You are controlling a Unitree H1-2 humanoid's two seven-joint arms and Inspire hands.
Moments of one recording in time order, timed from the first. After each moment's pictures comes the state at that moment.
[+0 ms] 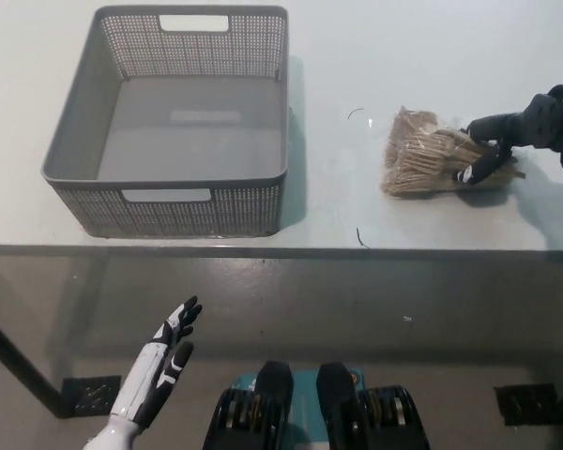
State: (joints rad) left_arm -0.05 0.21 -0.16 0.25 0.16 -0.43 0.02; right_arm -1.27 -0.35 0.65 1.39 -0.60 -0.17 0.55
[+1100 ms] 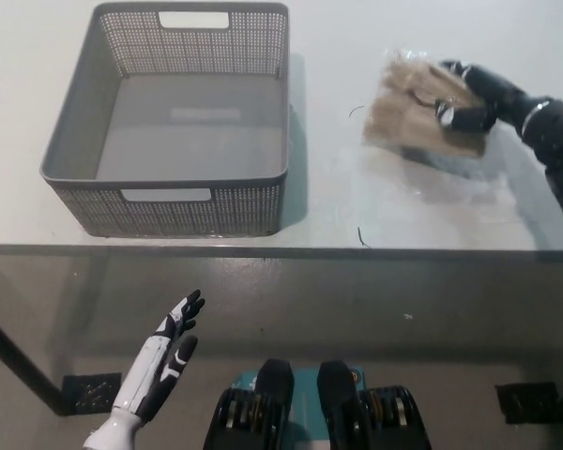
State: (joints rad) left_arm -0.07 0.21 -0.16 0.27 0.16 -0.43 0.02; right_arm -1.23 -0.32 0.21 1.40 -0.42 -0.23 0.18
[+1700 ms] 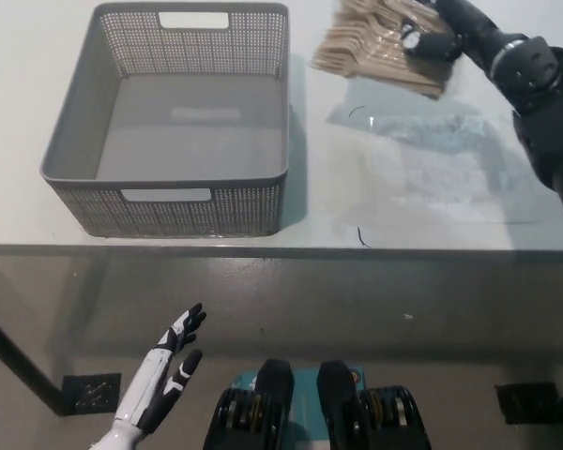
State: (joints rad) left_arm -0.05 0.21 -0.17 0.27 0.17 -0.43 0.02; right_arm -1.35 -0.24 0.10 1.40 -0.34 -0.21 0.18
